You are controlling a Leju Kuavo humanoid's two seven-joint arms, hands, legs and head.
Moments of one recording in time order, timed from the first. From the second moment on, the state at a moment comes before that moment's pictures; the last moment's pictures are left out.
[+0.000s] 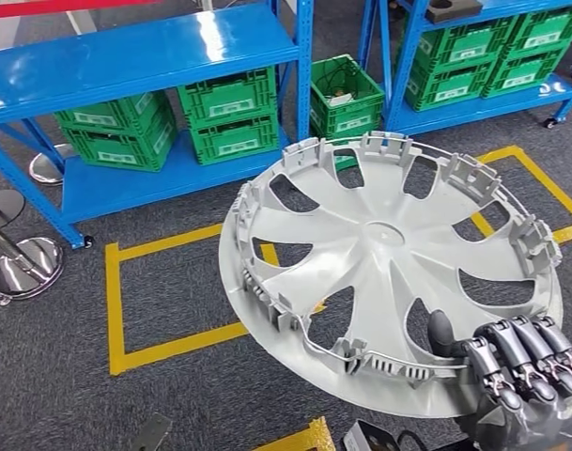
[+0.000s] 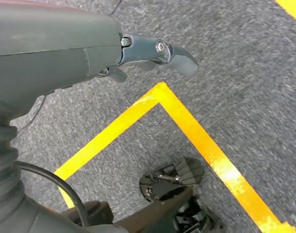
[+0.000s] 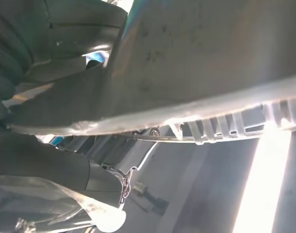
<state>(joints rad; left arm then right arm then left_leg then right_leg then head) -0.06 -0.01 -0.36 -0.17 -0.06 0.31 -0.20 0.37 0.17 0.09 -2.27 1.57 -0.67 -0.38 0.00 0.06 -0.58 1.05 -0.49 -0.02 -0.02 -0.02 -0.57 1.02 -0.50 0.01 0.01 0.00</state>
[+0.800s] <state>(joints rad) -0.06 -0.03 -0.37 -0.17 -0.08 0.33 -0.21 0.40 0.17 0.05 -2.30 1.57 -0.67 -0.41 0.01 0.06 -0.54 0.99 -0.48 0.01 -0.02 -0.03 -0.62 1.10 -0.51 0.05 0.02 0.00</state>
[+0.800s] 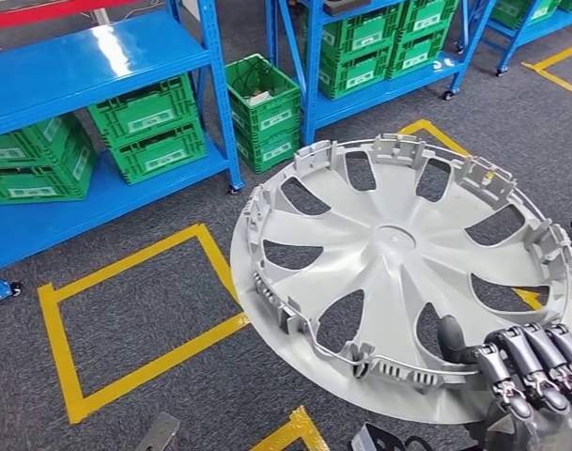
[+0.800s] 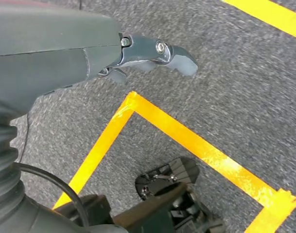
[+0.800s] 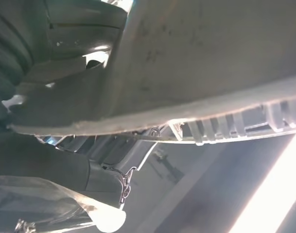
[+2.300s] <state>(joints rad) -0.04 -0.07 -0.19 -0.18 0.17 0.04 -0.49 0.45 0.20 0.01 -2.35 1.57 -0.67 -0.40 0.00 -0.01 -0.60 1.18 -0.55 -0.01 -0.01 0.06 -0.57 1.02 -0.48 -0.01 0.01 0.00</state>
